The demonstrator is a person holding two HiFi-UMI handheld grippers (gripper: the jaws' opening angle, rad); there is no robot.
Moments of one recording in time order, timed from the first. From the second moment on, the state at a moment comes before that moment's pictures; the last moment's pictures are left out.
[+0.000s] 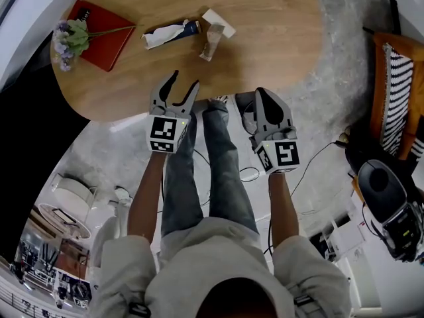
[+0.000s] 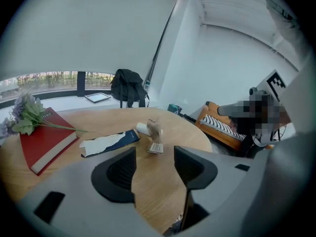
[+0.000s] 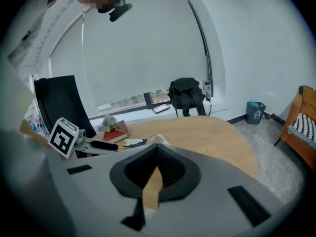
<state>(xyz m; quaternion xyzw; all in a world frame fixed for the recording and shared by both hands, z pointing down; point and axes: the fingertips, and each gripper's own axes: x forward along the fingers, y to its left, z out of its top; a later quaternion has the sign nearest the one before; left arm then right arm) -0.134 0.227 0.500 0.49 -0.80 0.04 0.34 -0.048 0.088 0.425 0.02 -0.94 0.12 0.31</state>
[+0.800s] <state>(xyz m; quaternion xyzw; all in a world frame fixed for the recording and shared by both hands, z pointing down) -0.161 0.144 0.545 0.50 -0.78 0.08 0.36 -0.040 0.066 0.430 0.04 -0.94 0.13 0.31</state>
